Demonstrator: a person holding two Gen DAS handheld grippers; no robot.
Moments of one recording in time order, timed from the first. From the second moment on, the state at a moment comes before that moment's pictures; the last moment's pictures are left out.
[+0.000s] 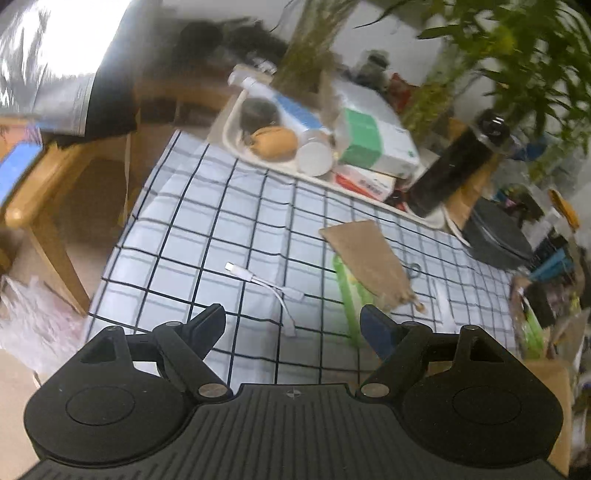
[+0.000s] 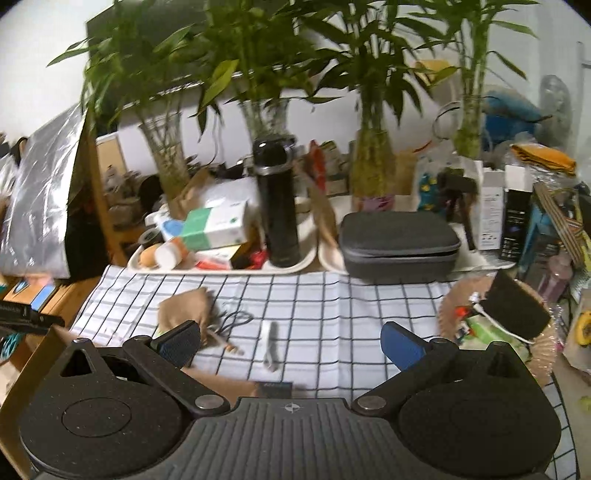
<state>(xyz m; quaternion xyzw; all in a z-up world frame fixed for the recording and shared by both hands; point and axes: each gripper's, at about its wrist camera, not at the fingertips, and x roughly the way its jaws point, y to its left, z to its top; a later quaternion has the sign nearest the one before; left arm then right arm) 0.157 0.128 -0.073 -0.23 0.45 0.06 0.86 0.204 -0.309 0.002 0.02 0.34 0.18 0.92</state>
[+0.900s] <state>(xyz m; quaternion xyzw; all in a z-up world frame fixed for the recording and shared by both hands) 0.248 0.106 -0.146 -0.15 0.51 0.06 0.85 0.262 -0.306 -0.032 -0.06 0.35 0.14 0.92</state>
